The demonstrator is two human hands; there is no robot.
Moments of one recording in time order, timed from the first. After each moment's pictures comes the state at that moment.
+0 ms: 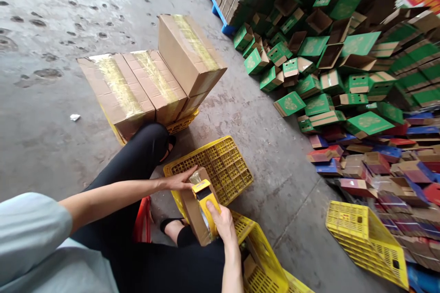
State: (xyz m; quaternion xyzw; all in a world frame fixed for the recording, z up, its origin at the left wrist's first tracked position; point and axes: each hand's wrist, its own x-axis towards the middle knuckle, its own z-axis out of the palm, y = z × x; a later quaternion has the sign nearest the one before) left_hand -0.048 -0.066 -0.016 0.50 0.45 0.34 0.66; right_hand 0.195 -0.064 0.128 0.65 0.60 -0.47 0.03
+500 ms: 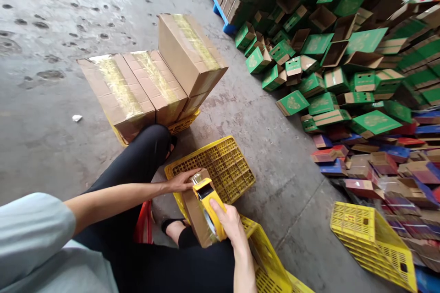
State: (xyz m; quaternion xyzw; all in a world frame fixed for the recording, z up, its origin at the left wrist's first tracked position) left_hand -0.030 -0.069 -0.048 0.50 0.44 0.46 0.59; right_hand 0.183 -0.048 0.162 0.67 0.55 -0.50 0.07
